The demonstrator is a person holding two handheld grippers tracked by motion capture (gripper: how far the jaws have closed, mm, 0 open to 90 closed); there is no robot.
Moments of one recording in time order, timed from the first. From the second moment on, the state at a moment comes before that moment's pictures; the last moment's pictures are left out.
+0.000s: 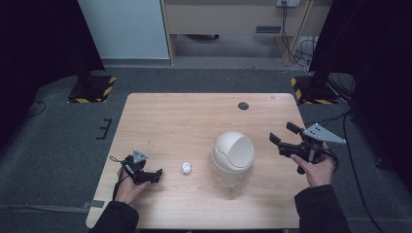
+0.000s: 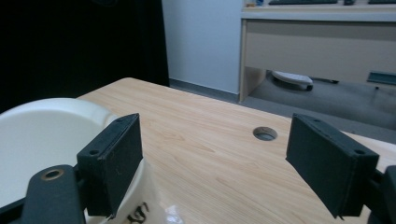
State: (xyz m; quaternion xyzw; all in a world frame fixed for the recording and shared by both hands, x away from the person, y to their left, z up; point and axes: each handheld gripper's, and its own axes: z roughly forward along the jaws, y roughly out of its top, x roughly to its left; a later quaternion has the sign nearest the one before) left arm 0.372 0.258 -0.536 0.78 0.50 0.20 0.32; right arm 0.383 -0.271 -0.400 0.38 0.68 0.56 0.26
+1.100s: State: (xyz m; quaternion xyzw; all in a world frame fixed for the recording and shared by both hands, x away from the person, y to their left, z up) left arm 0.372 0.258 -0.536 0.78 0.50 0.20 0.32; right arm 0.383 -0.221 -0.429 0.32 0.76 0.54 0.18
